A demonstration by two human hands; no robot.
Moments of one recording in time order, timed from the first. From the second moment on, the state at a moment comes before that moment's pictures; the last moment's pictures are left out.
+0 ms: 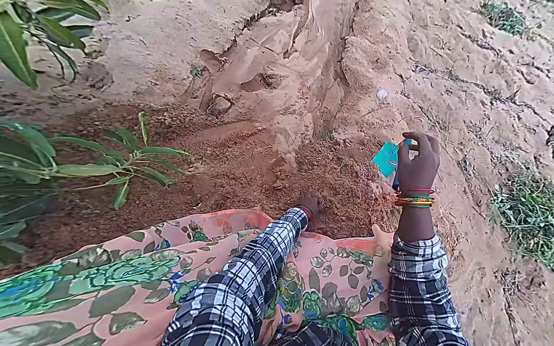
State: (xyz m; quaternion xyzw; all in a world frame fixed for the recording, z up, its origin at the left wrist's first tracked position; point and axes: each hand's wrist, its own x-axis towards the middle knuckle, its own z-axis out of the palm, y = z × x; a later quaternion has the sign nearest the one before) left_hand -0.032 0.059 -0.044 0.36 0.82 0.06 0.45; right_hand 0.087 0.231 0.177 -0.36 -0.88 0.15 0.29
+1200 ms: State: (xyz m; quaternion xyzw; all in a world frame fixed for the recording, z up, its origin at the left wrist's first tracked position) left_hand -0.056 0.153 -0.028 0.29 0.89 0.04 0.35; right_hand 0.063 0.262 0.033 -0.51 -0.61 0.59 0.10
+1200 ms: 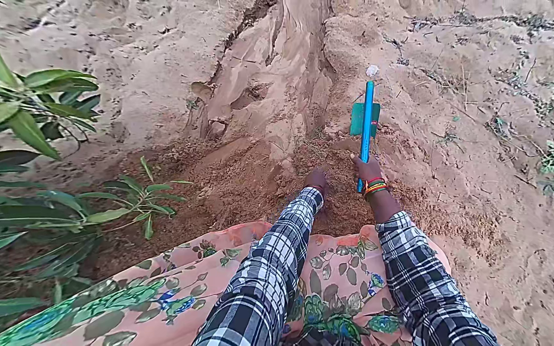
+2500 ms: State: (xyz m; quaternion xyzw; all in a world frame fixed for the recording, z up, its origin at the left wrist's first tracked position) left_hand -0.049 0.130 -0.038 0.17 0.87 0.20 0.41; right_hand 0.083 0.155 0.041 -0.55 -0.55 0.62 0.01
